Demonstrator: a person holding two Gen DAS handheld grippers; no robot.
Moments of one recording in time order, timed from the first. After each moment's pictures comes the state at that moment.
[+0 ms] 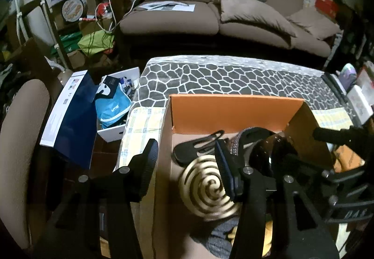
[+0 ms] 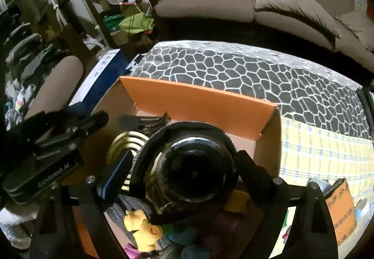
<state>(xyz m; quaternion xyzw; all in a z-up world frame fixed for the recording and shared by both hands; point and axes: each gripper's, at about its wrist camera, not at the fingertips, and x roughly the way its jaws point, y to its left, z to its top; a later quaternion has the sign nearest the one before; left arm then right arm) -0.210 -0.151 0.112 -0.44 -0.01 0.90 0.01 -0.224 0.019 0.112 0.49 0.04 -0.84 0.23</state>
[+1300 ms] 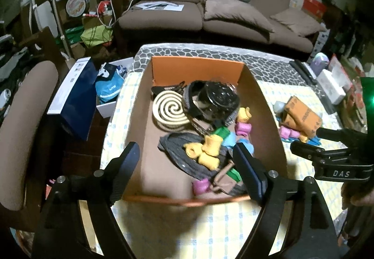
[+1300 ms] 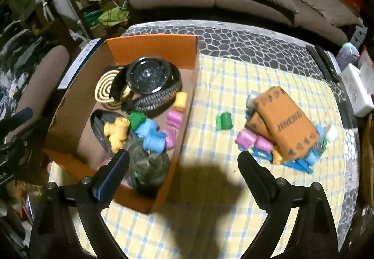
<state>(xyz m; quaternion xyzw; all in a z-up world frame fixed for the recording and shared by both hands) -0.053 -0.110 0.163 -0.45 -0.04 0.89 0.03 -0.090 0.122 0.133 0.51 0.04 -0.85 0.15</state>
